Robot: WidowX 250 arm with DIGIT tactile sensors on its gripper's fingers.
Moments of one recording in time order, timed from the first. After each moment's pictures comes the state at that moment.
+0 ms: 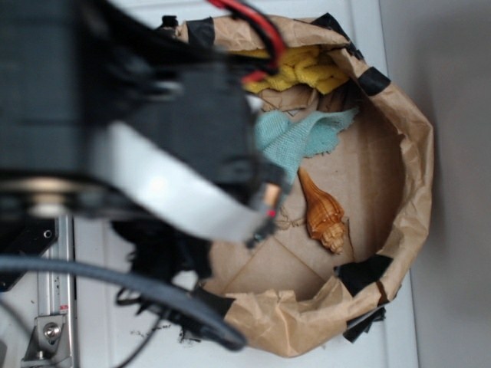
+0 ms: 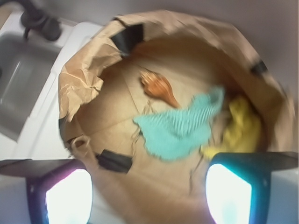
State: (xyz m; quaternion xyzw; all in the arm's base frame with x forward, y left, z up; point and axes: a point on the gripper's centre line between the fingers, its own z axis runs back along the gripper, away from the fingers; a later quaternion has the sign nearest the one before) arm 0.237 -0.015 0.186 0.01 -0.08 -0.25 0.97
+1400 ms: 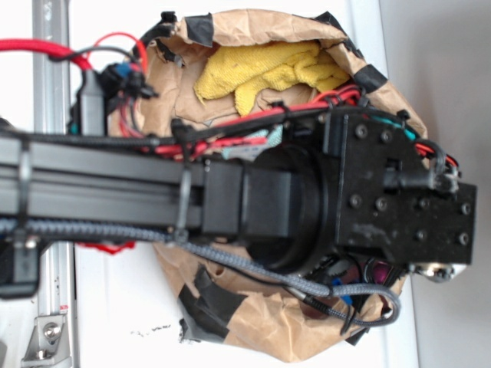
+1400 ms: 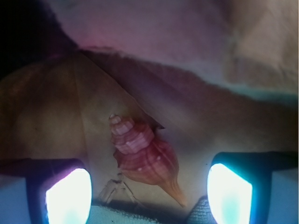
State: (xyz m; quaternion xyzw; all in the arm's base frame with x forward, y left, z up) arm 0.321 -0.034 0.073 0.02 0.00 -0.32 0.95
